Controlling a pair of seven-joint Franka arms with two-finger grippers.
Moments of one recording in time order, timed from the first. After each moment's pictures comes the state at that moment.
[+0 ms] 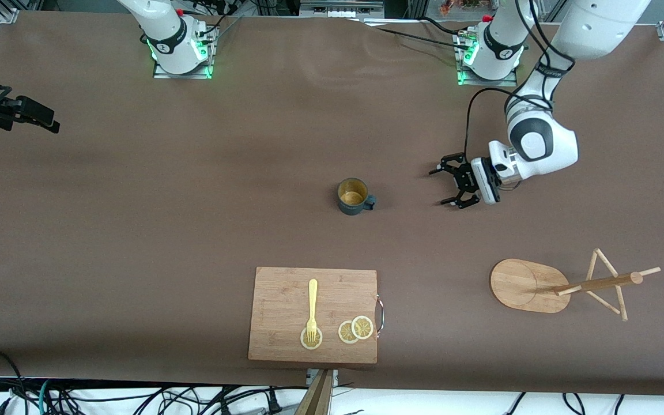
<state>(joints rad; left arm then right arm) 0.08 0.43 -0.23 -2.31 -1.48 2.30 2.07 -0.03 -0.06 -0.06 -1.74 0.00 1.58 -0.03</state>
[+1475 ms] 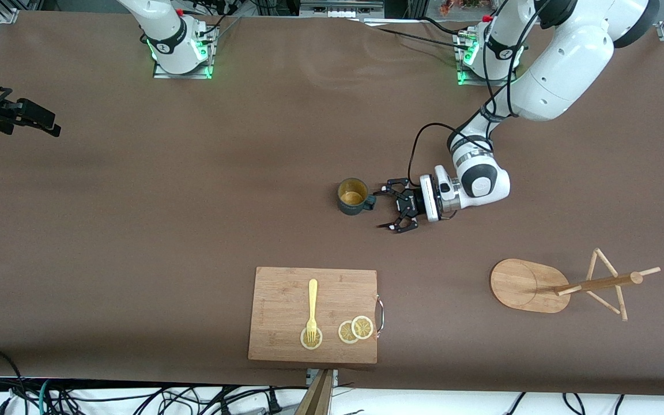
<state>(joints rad) 0.01 0.81 -0.36 -1.96 -1.77 2.21 2.53 -0.03 -0.06 -0.05 -1.74 0.01 1.60 -0.03</state>
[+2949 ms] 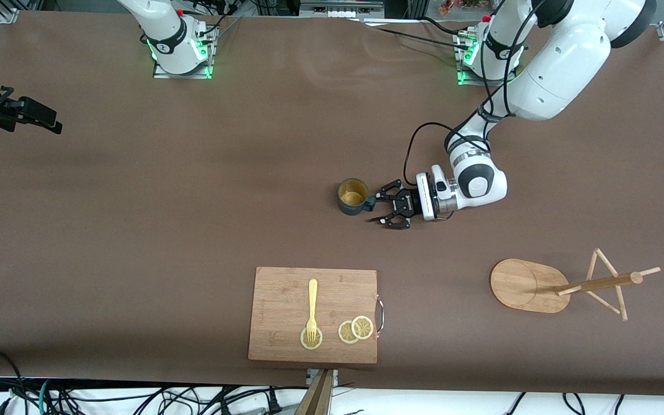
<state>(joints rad) 0.00 0.81 -0.36 -1.95 -1.77 2.21 2.59 -0.03 -0.06 -0.05 -1.74 0.01 1.58 -0.03</state>
